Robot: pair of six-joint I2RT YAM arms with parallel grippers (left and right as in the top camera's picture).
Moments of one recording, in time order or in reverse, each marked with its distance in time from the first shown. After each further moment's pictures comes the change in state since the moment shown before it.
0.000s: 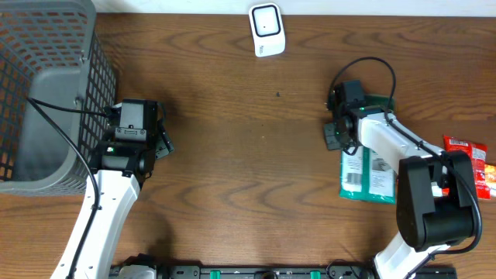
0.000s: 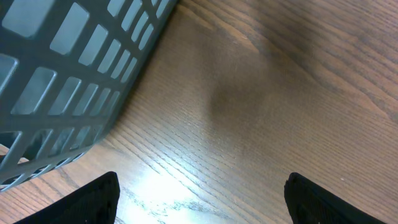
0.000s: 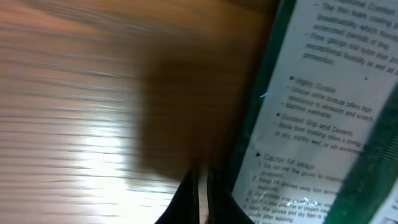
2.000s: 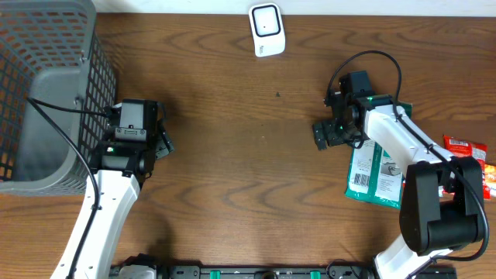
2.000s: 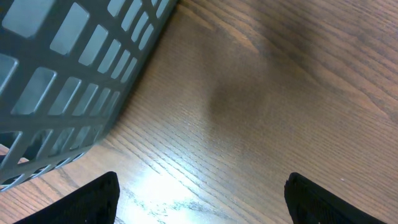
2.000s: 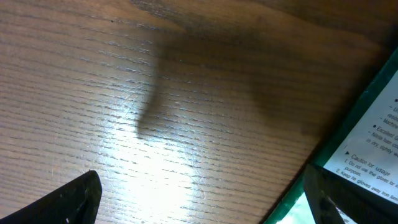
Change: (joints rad) left arm 0.000 0.000 0.000 0.000 0.000 0.000; right arm -0.008 -0.030 0.096 -0.155 -0.200 -0.068
